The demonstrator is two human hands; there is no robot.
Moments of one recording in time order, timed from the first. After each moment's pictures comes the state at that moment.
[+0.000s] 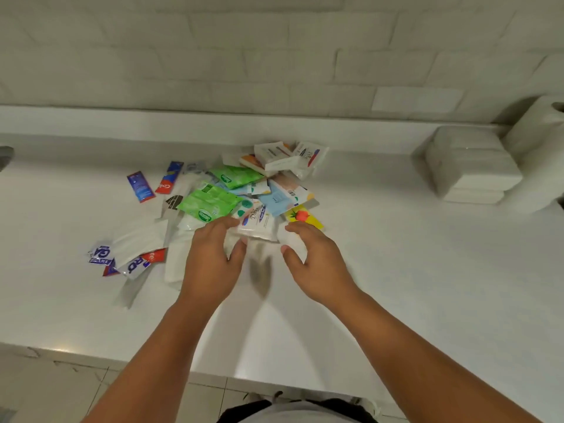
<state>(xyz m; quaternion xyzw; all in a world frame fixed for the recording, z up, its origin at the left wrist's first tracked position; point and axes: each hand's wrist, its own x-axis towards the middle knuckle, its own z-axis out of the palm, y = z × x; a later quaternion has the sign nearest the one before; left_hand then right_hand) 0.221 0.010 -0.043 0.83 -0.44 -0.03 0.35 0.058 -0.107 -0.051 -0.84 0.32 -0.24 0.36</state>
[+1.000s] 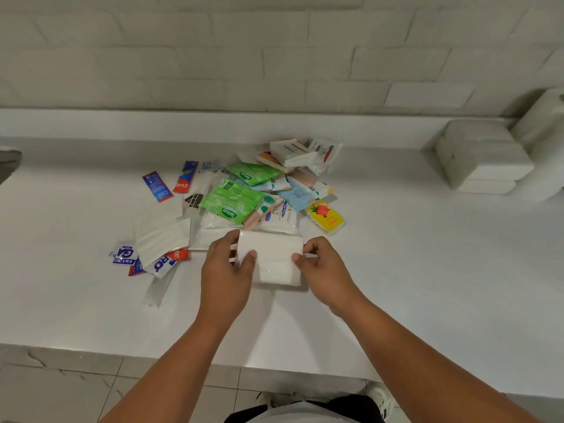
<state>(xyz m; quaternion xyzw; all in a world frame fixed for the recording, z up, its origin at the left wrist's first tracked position) 0.245 0.064 -0.069 0.80 -0.31 -0.15 0.49 0.100 -0.052 -0.077 -0.63 0.45 -0.21 0.61</state>
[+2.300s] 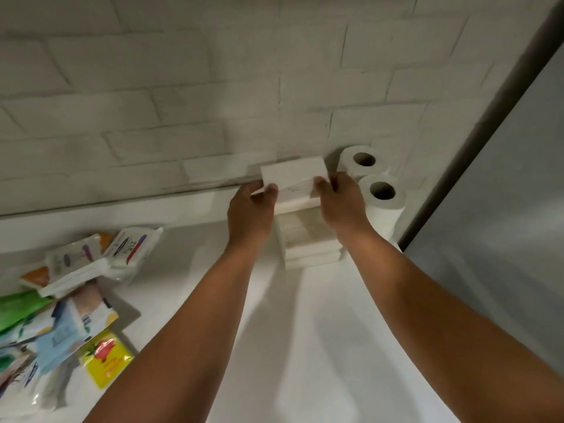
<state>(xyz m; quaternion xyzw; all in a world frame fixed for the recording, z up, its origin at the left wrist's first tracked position) -0.001 -0.431 0.003 0.72 -0.37 -0.24 0.53 -0.146 -0.489 0.018 -0.61 0.58 -0.39 0.38</state>
